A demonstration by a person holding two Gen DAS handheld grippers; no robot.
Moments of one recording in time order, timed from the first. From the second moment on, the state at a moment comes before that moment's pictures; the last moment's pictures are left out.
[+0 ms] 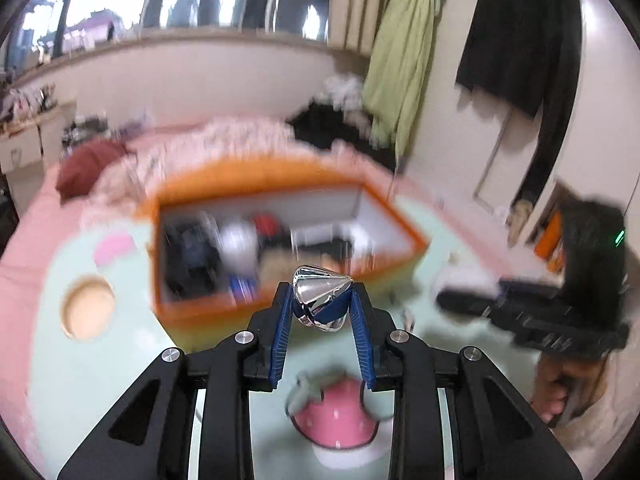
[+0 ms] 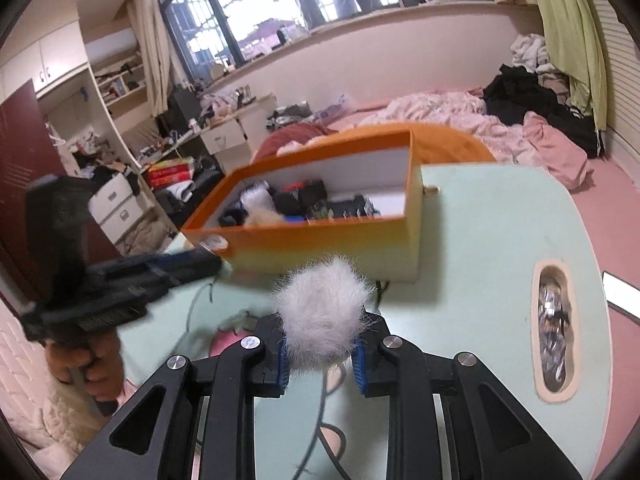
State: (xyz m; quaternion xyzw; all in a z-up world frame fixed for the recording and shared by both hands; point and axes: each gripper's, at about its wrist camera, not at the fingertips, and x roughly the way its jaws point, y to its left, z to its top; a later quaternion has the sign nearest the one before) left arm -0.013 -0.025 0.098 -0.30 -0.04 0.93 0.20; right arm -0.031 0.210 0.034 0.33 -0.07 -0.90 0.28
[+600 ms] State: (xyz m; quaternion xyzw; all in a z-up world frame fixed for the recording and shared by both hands) left arm -0.086 -0.059 0.096 -0.32 -0.13 0.92 0.17; right arm -0.096 0.158 0.064 0.29 -0.02 -0.93 0.22
